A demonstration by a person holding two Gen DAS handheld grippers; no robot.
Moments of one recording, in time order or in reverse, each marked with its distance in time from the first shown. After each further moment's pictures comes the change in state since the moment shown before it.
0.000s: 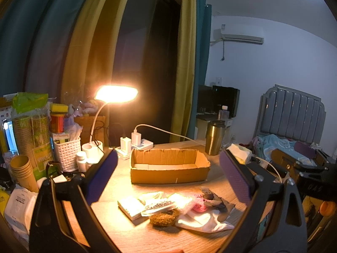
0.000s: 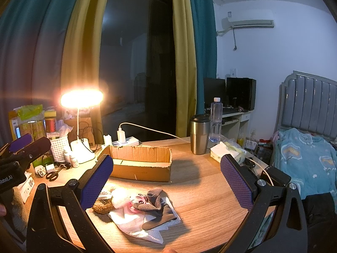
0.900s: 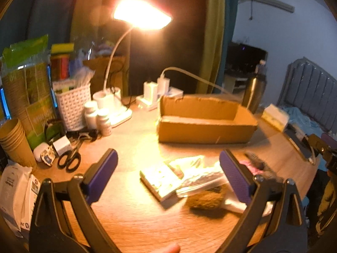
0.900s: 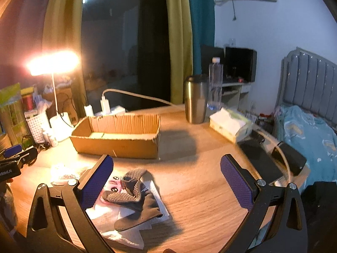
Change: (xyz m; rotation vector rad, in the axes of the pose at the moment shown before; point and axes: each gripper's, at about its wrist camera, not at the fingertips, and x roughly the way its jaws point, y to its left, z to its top) left arm 0.101 0.055 -0.054 -0.051 0.320 0.144; right arm 0.099 -0.025 -0.048 0.035 0.230 -0.012
